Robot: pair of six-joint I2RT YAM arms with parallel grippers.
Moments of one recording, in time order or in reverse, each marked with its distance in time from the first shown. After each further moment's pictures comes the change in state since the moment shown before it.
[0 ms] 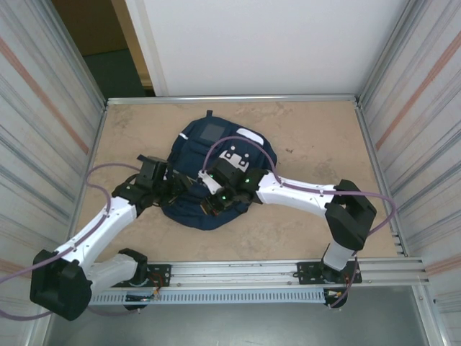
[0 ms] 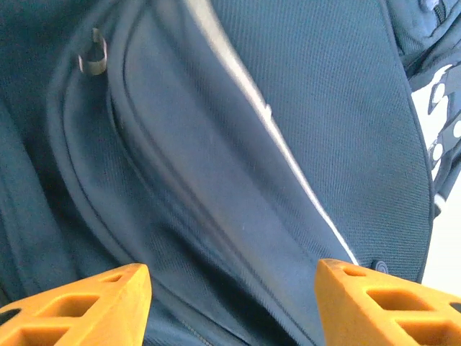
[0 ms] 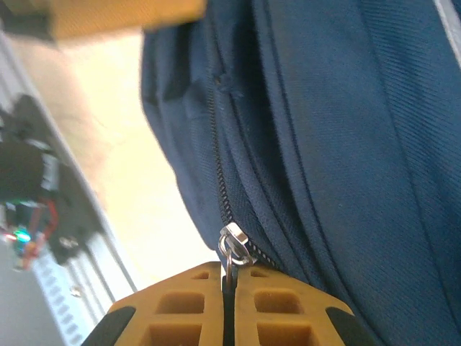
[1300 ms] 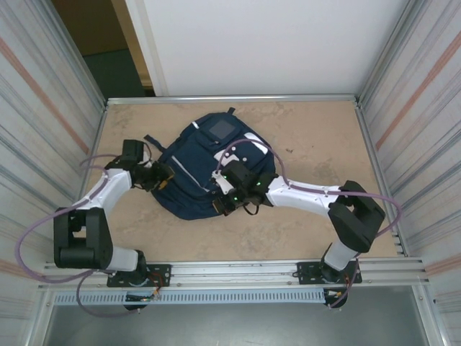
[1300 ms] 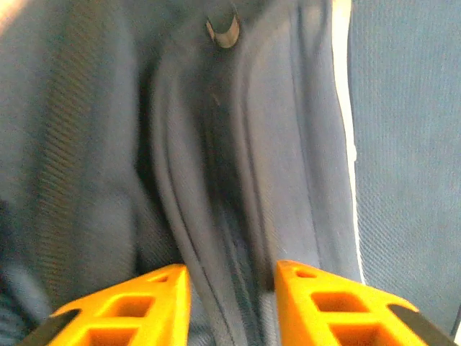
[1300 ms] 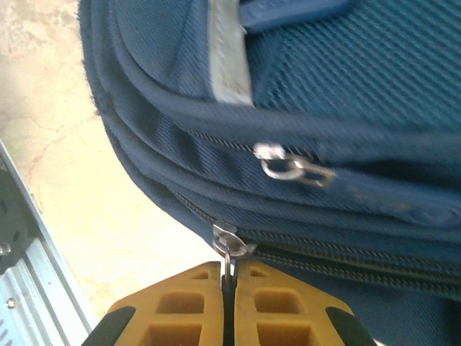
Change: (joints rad) left arm 0.395 0.321 0.140 0.029 0.251 0.276; right arm -0.061 -0.049 -0.177 0.108 0.039 -0.038
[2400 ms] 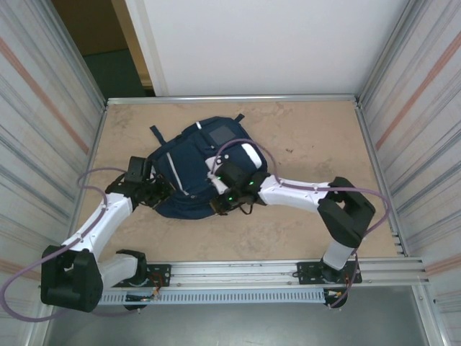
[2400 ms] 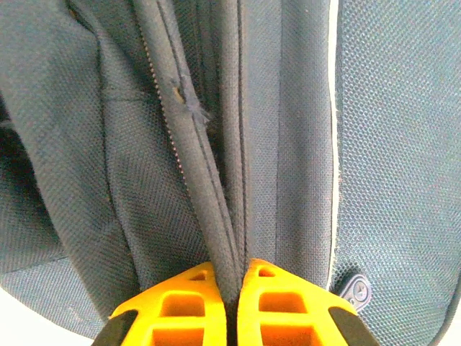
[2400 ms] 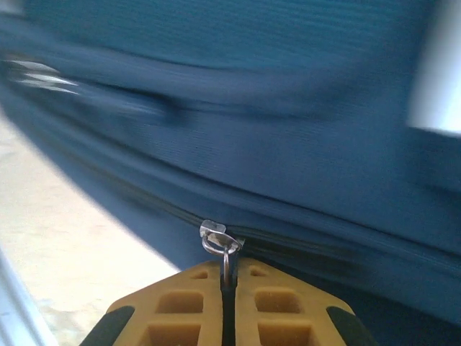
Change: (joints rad) left arm -0.152 -0.261 -0.176 -0.023 -0.148 -0.129; right arm -0.038 0.035 -0.008 -0.011 0.090 -0.005
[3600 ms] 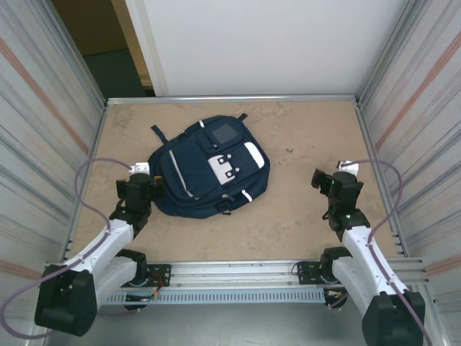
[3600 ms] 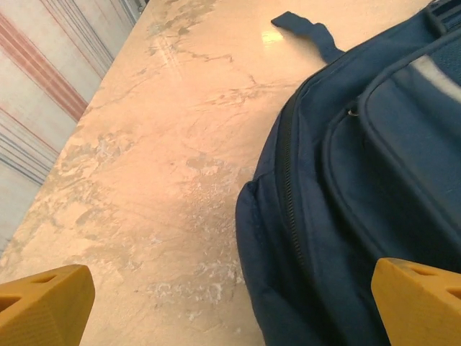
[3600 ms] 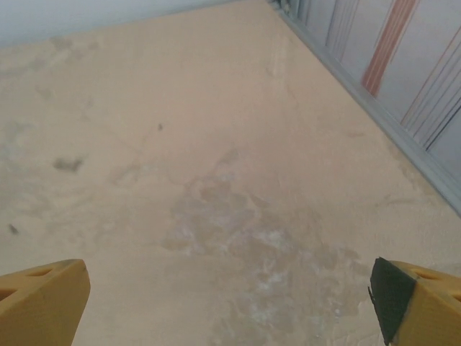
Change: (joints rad) left arm -0.033 -0.171 -0.386 0.673 -0.691 0.852; right arm -0.861 -0.949 -0.765 0.327 0.506 -0.123
